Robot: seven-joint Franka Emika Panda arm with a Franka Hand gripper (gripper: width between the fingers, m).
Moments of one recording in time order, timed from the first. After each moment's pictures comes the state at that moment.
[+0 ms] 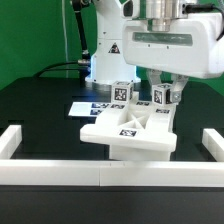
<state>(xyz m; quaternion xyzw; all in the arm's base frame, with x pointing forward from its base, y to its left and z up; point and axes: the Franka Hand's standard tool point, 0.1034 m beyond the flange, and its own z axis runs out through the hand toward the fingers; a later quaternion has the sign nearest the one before) 0.590 0.048 0.108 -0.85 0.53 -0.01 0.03</state>
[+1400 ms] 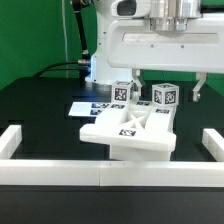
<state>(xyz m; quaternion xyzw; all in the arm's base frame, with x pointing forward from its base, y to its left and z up) 0.591 0.050 0.109 -0.98 0.20 -0.02 0.02</state>
